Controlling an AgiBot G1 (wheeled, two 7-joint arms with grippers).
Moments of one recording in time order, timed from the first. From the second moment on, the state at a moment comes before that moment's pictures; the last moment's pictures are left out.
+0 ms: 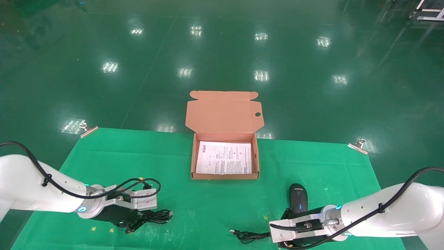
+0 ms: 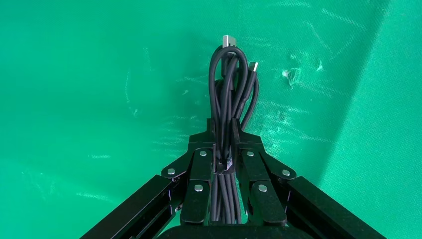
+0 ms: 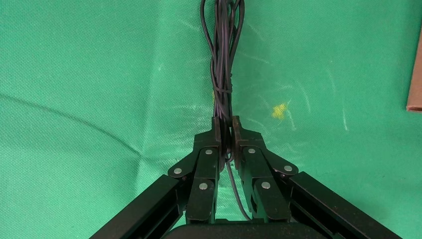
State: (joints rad) left arm -1.39 1.09 0.72 -0.70 1.98 1.17 -0.10; right arm 1.31 -1.02 -0.82 0.87 -1.85 -1.09 -0.13
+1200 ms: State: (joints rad) left arm -1.60 1.05 0.62 -1.10 2.08 0.99 -0.20; right arm 1.69 -1.13 -0.65 0.94 -1.79 -0.88 -0.19
